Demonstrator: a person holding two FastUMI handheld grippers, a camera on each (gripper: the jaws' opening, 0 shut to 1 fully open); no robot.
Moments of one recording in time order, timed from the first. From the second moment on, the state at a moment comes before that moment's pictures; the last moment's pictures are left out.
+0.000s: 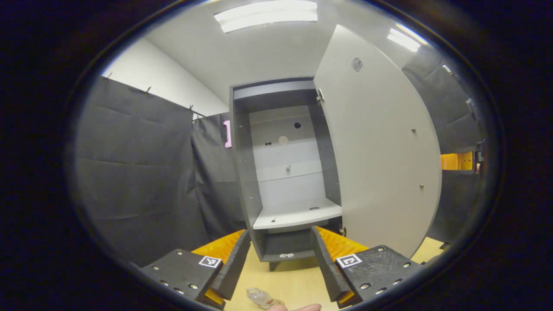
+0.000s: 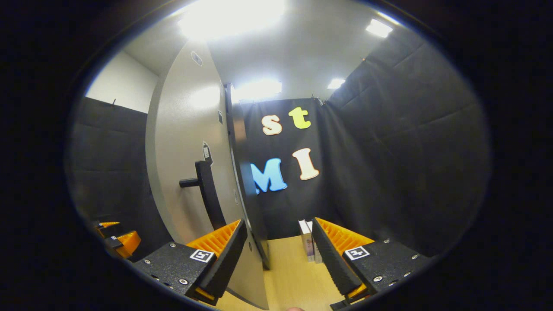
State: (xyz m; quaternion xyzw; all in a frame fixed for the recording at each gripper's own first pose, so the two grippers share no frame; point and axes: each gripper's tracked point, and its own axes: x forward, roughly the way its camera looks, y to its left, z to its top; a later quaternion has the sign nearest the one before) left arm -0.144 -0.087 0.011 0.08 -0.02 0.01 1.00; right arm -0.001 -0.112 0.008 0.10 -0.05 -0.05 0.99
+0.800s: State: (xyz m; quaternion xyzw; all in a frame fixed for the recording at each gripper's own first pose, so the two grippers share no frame) left arm -0.087 -0.010 0.003 0.06 -0.02 -0.01 1.00; right arm -0.004 -0.024 0.005 0.16 -0.02 -0.03 0.99
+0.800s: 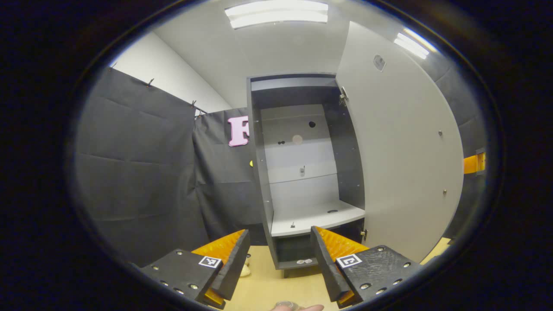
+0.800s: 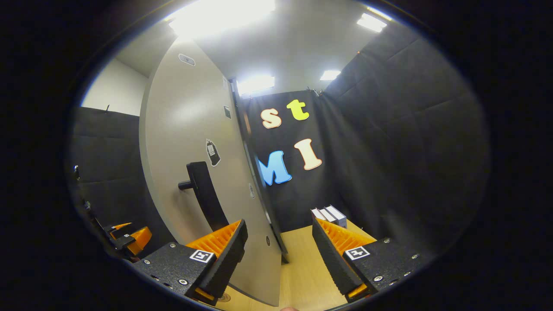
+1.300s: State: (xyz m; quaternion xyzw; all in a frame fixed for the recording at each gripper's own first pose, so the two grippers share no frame) left arm -0.063 0.023 -0.002 0.09 -0.03 -0.05 0.99; right arm 0.039 0.037 0.010 0.18 -0.01 -0.01 0.98
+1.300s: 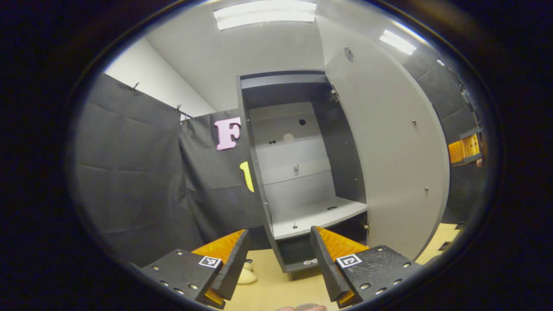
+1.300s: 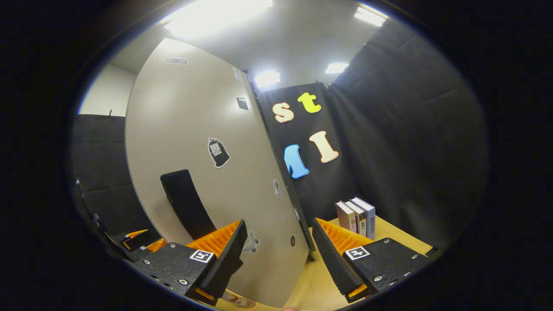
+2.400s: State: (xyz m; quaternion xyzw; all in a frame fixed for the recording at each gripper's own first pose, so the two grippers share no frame) left arm -0.029 0.051 -0.012 0.08 -0.01 -0.04 1.00; right arm 0.114 0.108 0.013 0.17 0.00 0.04 0.98
